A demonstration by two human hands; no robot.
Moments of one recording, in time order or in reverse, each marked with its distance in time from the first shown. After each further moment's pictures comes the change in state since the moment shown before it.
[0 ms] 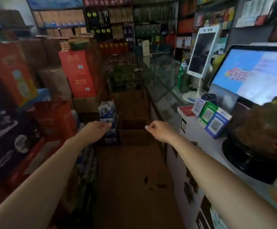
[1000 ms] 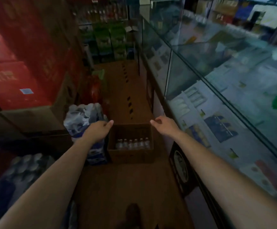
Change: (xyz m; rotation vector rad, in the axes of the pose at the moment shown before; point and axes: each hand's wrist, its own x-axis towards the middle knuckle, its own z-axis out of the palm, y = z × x) left_hand 0.851 -0.101 0.121 -0.051 -0.203 -0.089; right_hand 0.804 0.151 0.115 0.094 -0.125 0.295
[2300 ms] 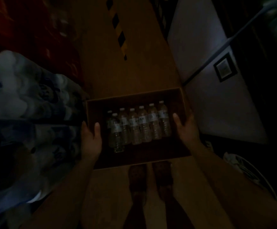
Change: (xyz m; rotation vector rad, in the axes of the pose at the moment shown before) left_hand 0.512 -0.223 0.364 -0.398 0.001 -0.472; right_hand 0.483 0.268 0.384 0.239 0.139 0.613
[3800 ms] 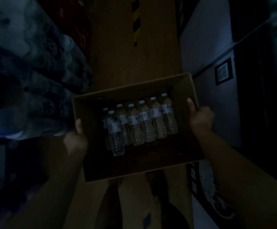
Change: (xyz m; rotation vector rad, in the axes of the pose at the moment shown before) left_hand -0.111 -0.025 -0.007 -0.090 0.226 -0.360; right_hand -0.006 -0.026 -0.095 -0.198 0.097 -0.014
